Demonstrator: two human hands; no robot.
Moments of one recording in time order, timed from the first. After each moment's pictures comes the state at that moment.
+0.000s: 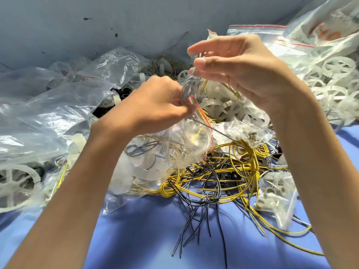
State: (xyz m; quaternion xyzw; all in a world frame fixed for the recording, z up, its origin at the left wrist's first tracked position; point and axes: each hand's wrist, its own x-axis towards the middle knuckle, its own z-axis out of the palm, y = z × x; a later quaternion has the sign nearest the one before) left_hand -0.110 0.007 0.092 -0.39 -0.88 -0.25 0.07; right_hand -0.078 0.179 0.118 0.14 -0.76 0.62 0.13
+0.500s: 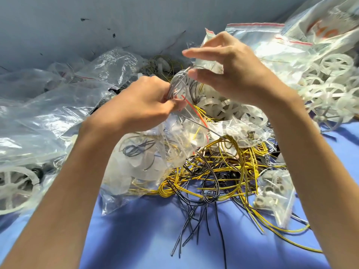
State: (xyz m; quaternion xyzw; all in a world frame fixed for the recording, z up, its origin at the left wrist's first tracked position) left_hand -0.116 -0.001 0.093 -0.36 -0.90 -0.23 0.08; right_hand -0.088 0.183 0.110 0.13 -0.94 0.18 0.26
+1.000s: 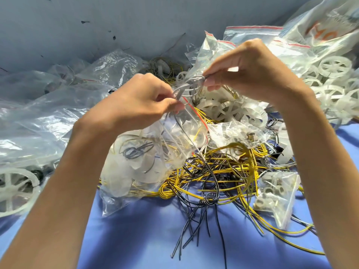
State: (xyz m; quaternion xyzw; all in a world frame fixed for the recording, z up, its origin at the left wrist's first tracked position) left_hand -0.119 -0.008 0.097 -0.38 -0.88 -0.26 0.09; right_hand -0.082 0.204 0.114 0.20 -0.91 0.27 0.23
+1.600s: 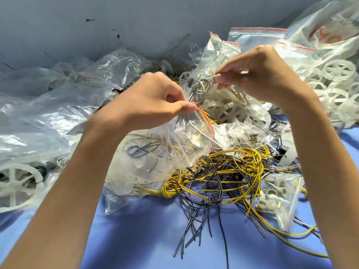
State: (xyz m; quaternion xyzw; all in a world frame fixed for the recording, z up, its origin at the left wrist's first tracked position) left_hand -0.118 -0.004 0.095 -0.40 -0.87 -0.29 0.06; right_hand -0.091 0.215 0.107 0.14 -0.92 0.26 0.25
